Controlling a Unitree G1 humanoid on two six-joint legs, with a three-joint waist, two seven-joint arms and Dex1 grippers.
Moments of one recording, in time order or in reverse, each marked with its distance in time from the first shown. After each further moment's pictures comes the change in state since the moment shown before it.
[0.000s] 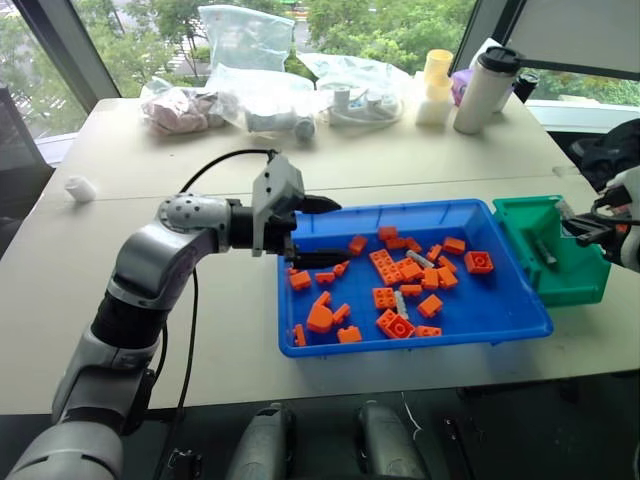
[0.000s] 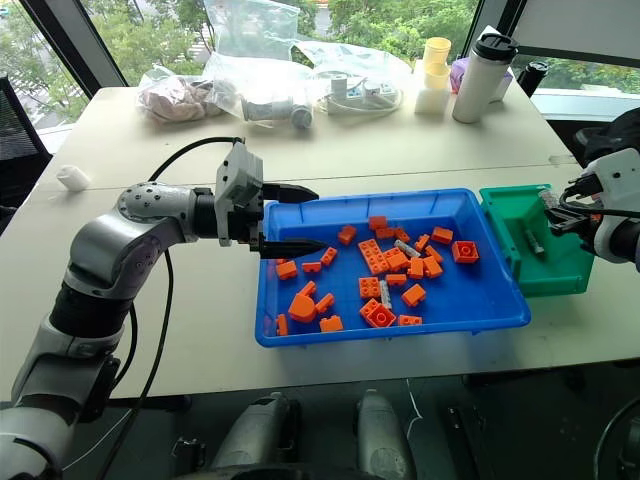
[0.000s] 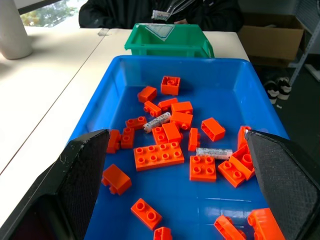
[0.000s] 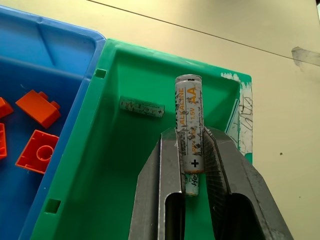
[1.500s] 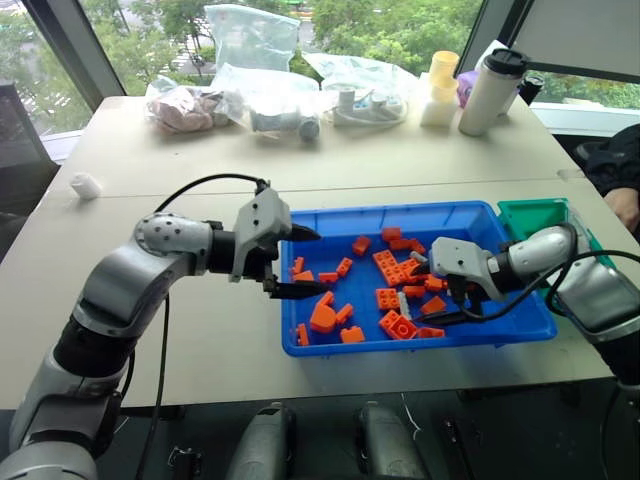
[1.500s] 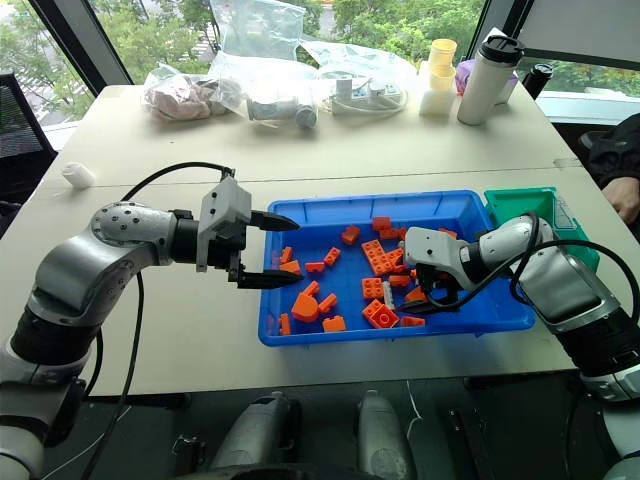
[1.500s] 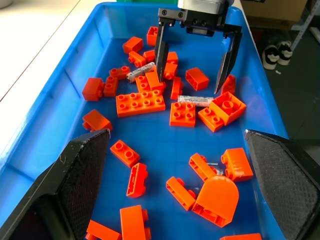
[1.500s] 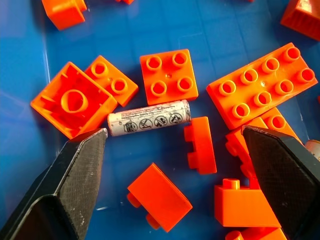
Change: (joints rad) left arm 0.113 0.139 0.004 -0.171 0.006 0.079 -0.018; right arm -0.177 0.018 0.732 -0.098 -0.093 -0.505 0.564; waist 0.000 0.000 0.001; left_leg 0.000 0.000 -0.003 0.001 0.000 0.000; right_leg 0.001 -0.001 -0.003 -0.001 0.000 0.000
